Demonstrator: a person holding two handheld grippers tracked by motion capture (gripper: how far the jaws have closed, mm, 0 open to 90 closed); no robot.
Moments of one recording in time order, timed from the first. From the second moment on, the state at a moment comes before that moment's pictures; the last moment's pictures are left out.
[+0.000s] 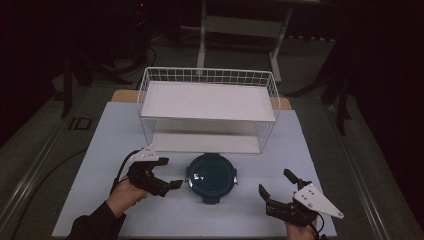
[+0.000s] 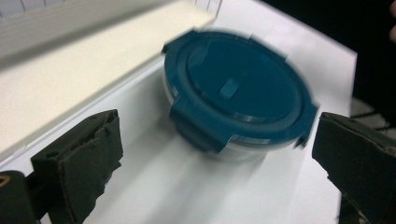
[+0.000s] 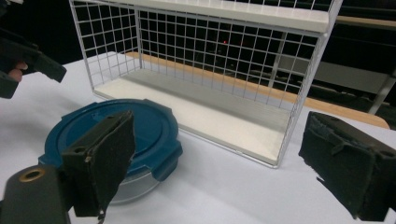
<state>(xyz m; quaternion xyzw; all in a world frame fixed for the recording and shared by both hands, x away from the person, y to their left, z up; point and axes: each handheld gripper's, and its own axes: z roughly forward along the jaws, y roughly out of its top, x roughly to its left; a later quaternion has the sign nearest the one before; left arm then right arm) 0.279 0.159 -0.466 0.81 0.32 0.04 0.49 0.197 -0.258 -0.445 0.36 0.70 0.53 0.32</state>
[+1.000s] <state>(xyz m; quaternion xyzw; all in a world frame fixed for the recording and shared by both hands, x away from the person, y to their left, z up) 0.312 0.143 -0.485 0.76 0.44 -0.05 0.47 0.208 -0.245 -0.430 0.36 0.71 0.53 0.30</state>
